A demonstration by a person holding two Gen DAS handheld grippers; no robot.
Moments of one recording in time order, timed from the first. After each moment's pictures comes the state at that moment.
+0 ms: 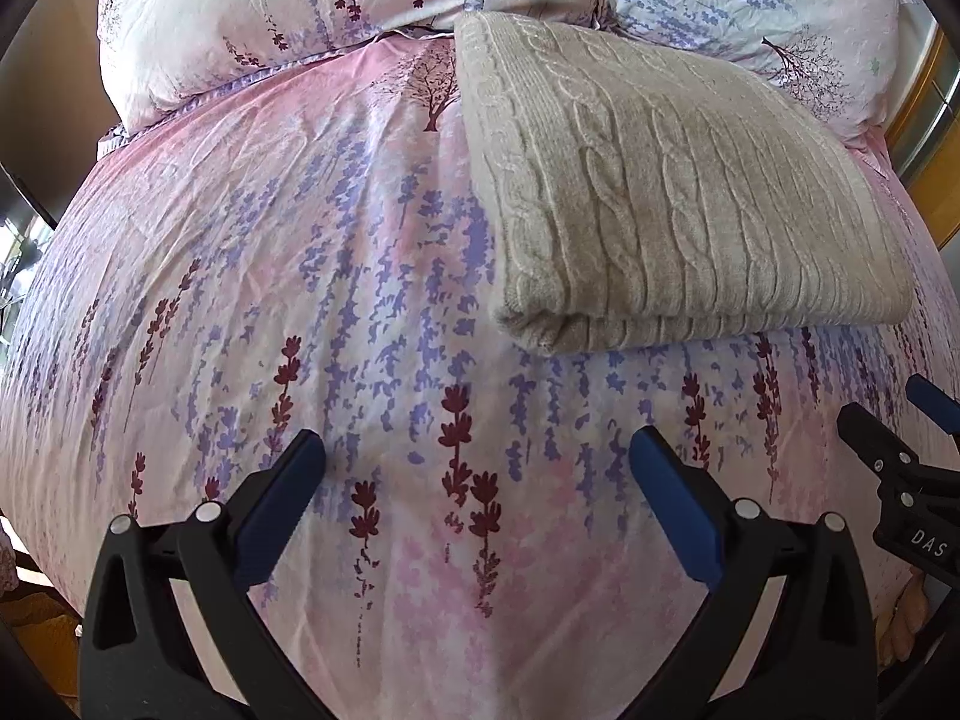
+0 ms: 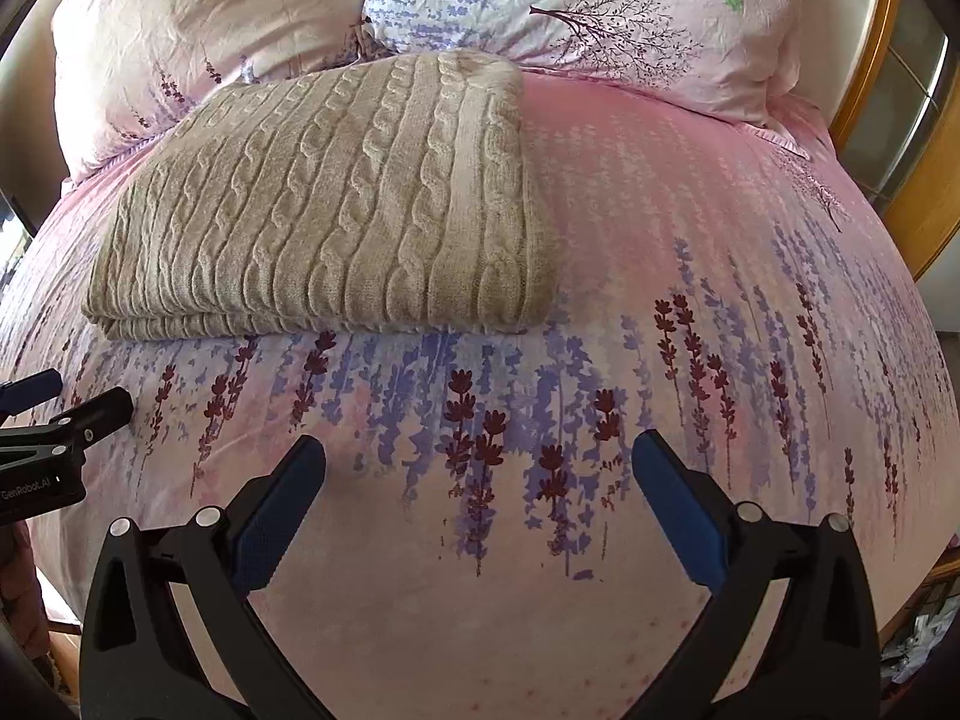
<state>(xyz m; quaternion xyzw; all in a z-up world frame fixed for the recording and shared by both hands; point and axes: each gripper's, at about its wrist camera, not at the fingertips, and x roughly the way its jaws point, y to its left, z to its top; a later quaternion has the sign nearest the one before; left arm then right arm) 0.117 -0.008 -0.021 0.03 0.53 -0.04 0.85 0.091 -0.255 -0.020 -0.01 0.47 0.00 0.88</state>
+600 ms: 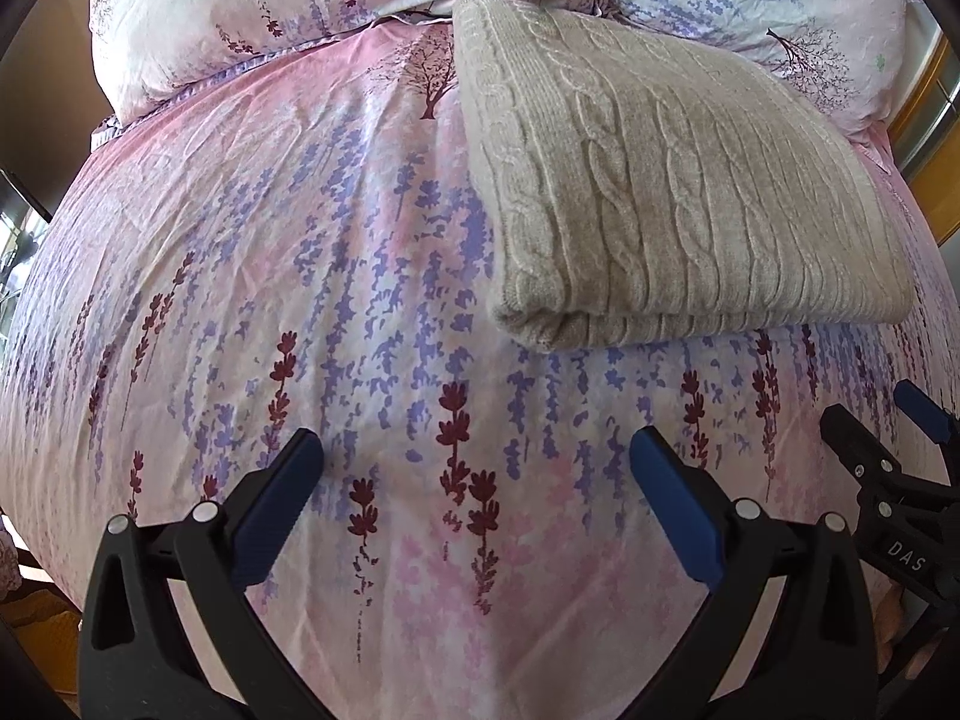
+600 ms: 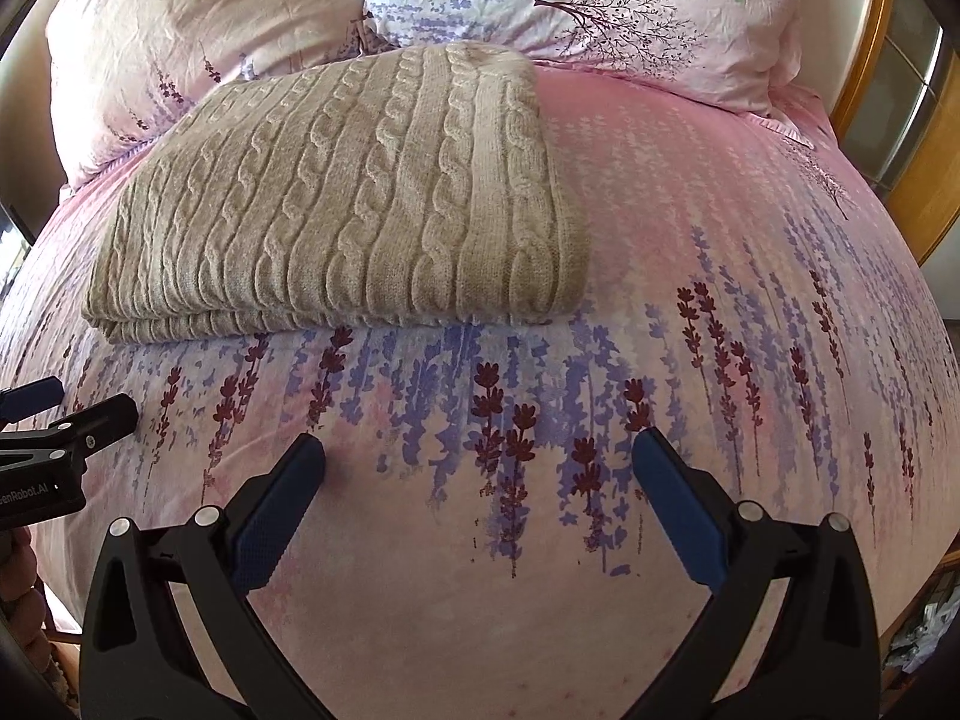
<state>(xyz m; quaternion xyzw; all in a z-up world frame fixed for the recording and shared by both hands) 0.123 -0.008 -0.023 0.02 0.54 -0.04 0.84 0.090 -0.252 -0.024 0.01 0.47 0.00 0.88</state>
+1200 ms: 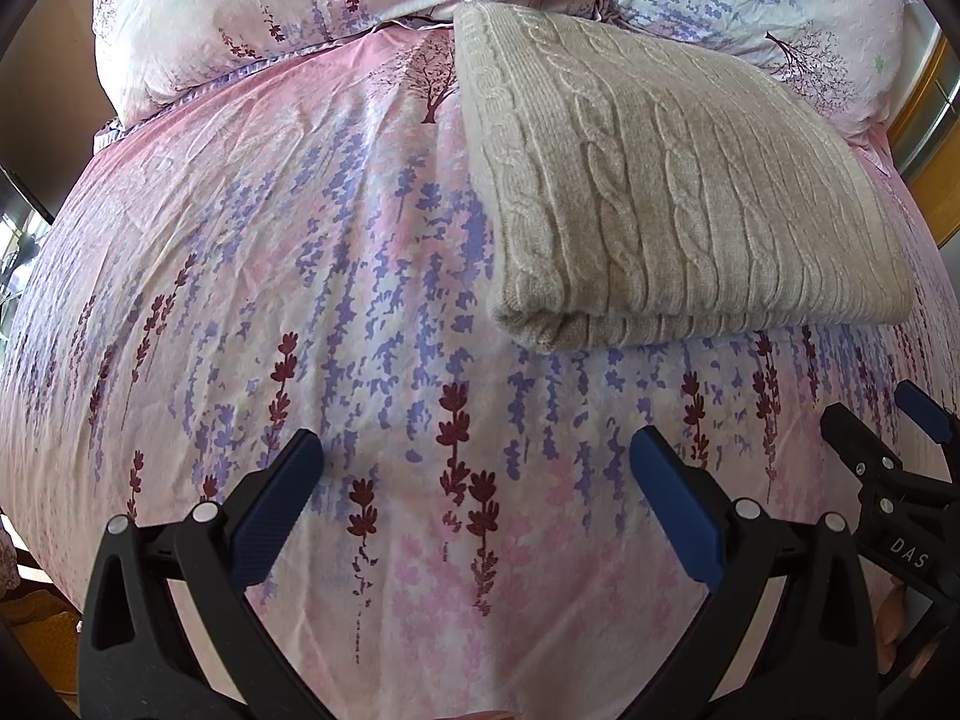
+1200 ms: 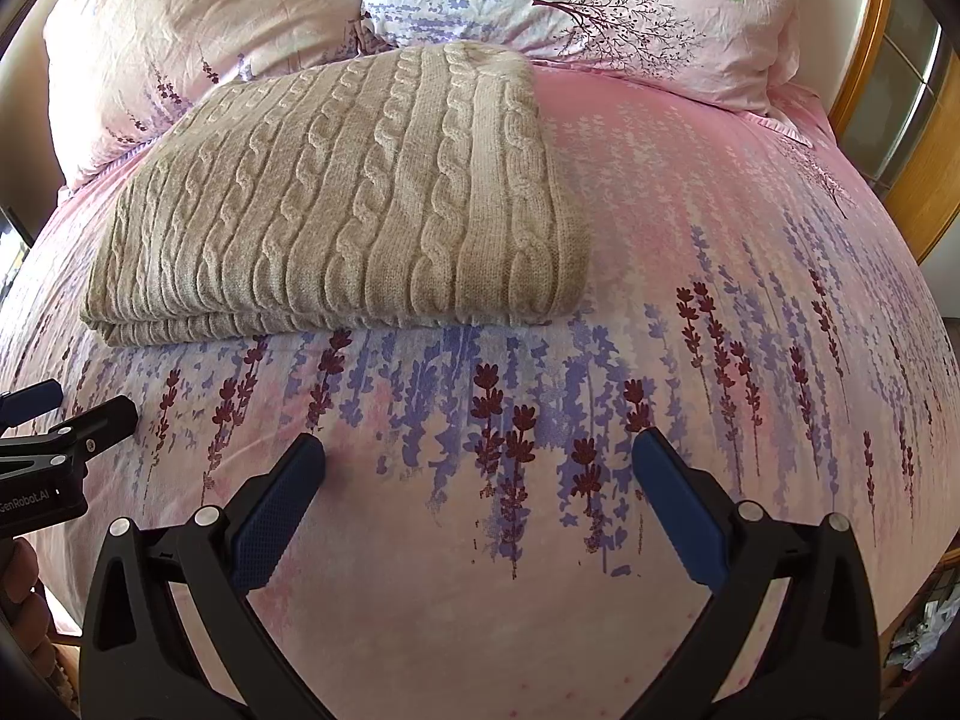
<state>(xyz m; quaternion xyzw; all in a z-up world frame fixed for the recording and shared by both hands) 0.124 -0.007 -0.023 0.02 0.54 -0.04 0.84 0.091 -0.252 -0.024 0.01 0.48 0.00 0.88</state>
